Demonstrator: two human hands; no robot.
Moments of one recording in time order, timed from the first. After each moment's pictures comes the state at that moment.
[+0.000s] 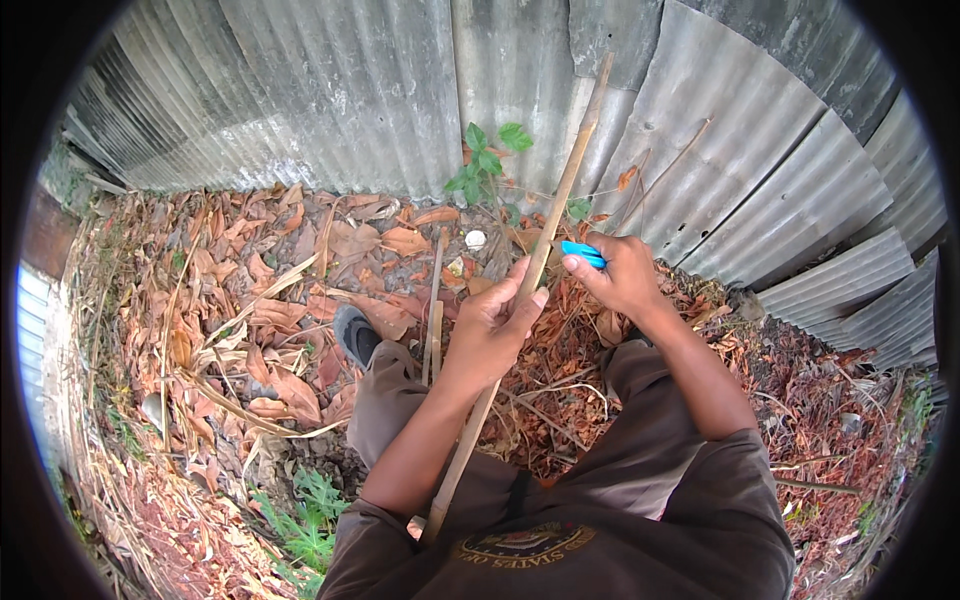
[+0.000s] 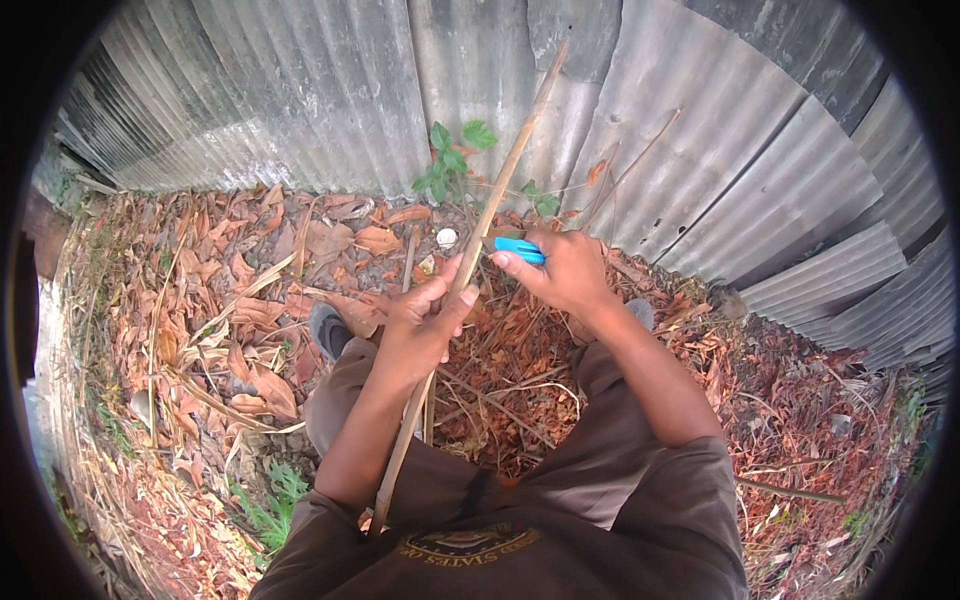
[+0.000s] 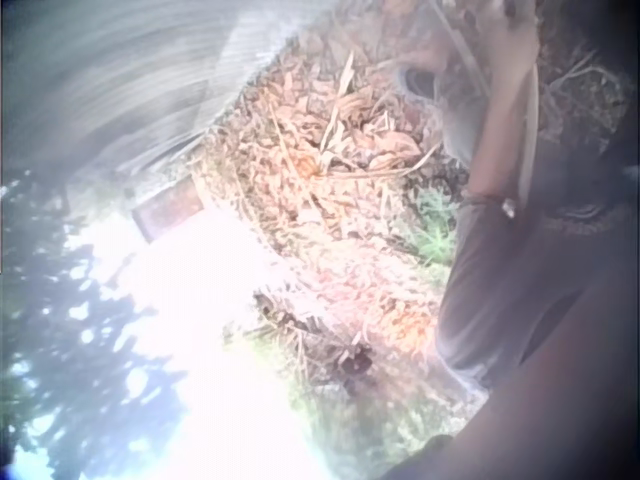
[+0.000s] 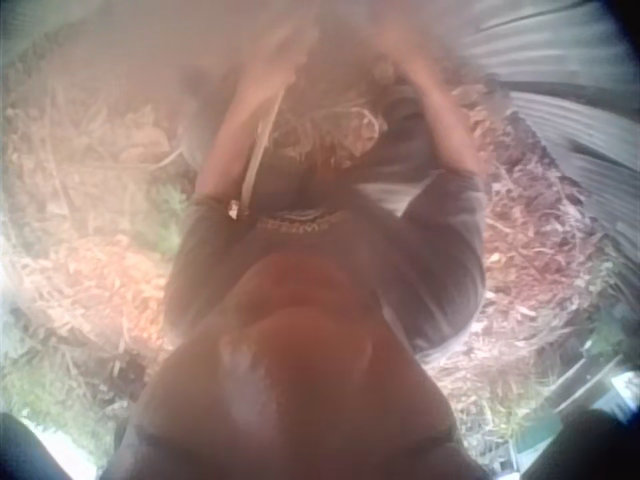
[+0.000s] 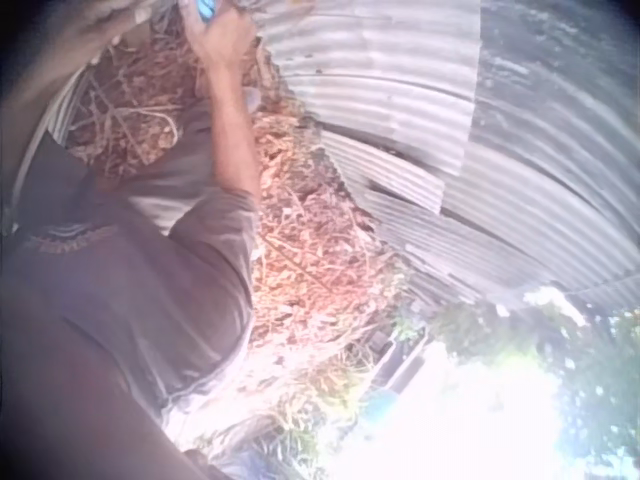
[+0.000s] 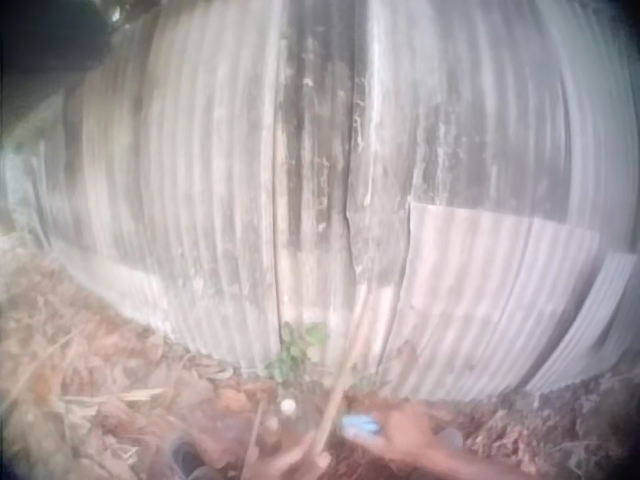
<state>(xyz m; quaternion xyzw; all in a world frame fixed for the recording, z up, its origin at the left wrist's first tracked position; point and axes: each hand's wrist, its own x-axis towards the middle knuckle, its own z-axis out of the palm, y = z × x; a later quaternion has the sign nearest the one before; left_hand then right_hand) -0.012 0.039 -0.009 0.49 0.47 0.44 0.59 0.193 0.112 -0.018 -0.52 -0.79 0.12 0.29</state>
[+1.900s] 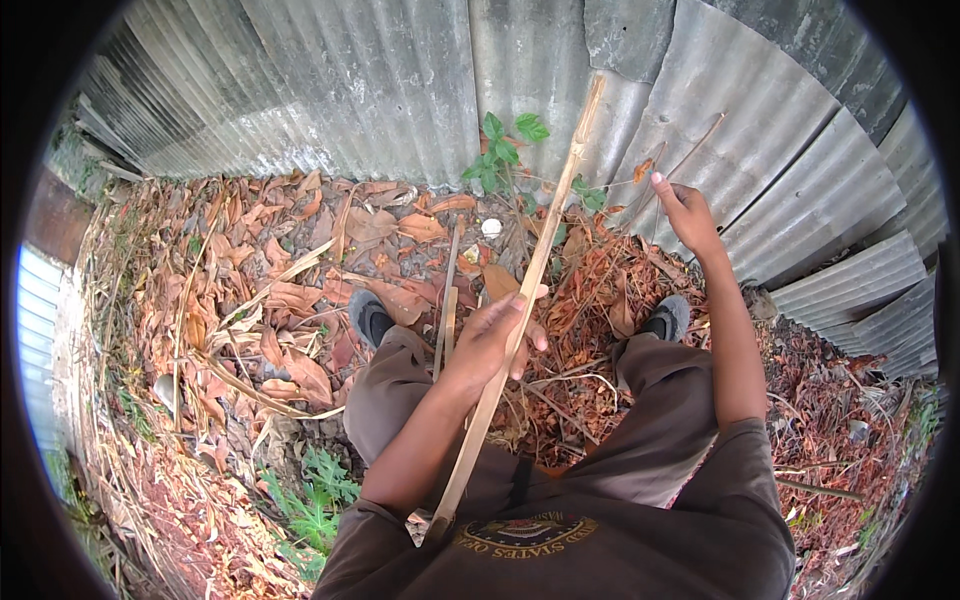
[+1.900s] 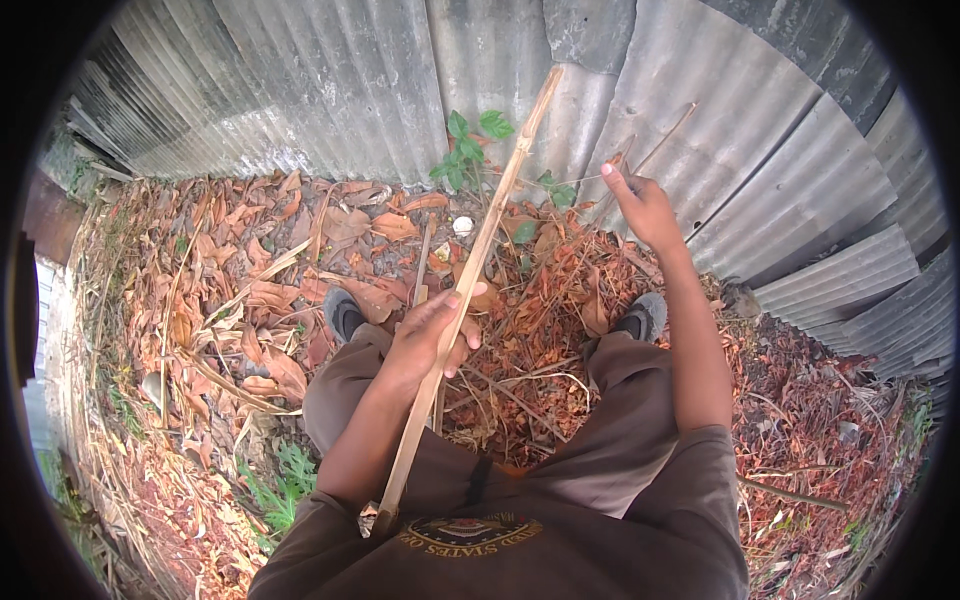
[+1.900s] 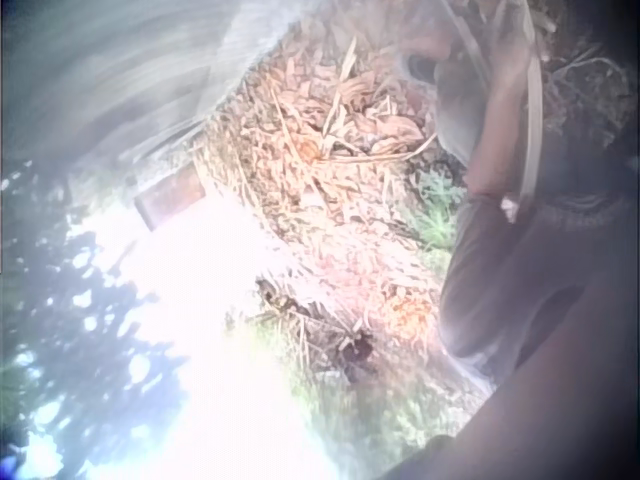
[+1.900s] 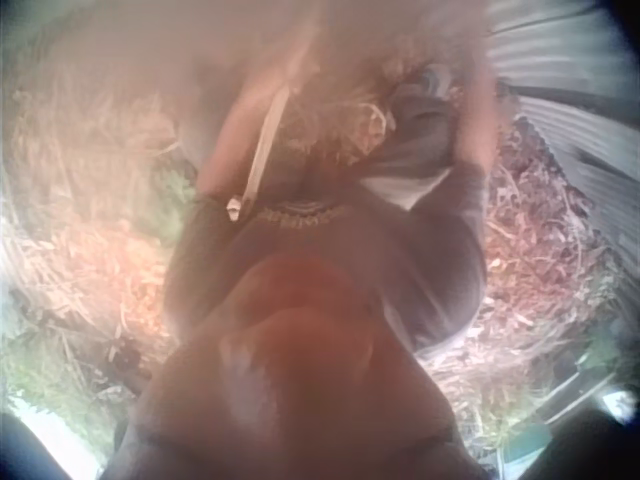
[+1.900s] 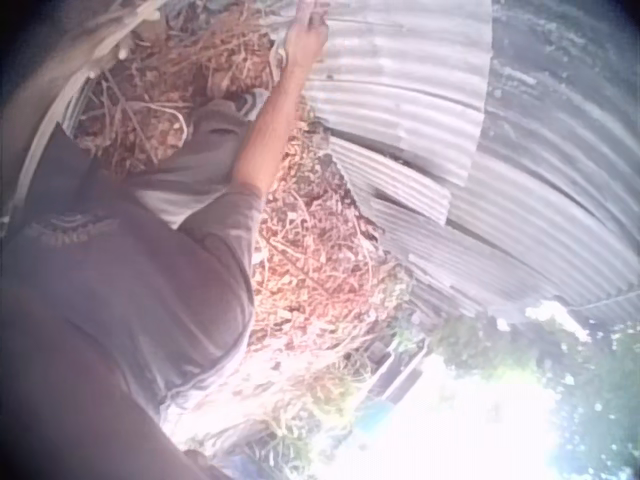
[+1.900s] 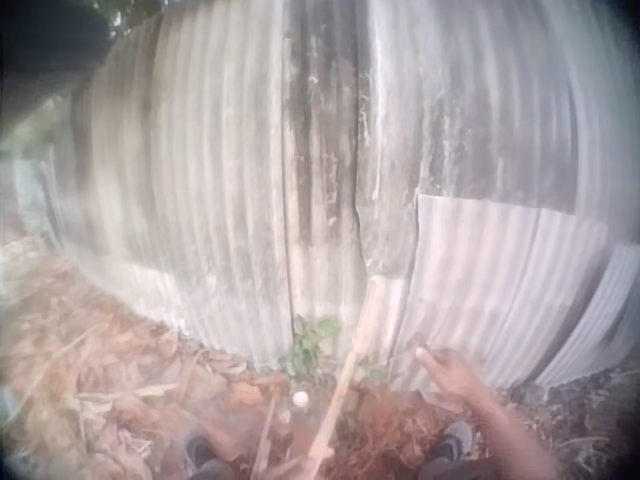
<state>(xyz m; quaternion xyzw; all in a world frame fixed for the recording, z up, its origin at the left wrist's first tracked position) -0.026 0.012 -0.028 0.37 0.40 0.40 0.73 0.287 0.176 -0.026 -0.66 -0.66 0.22 0.30</state>
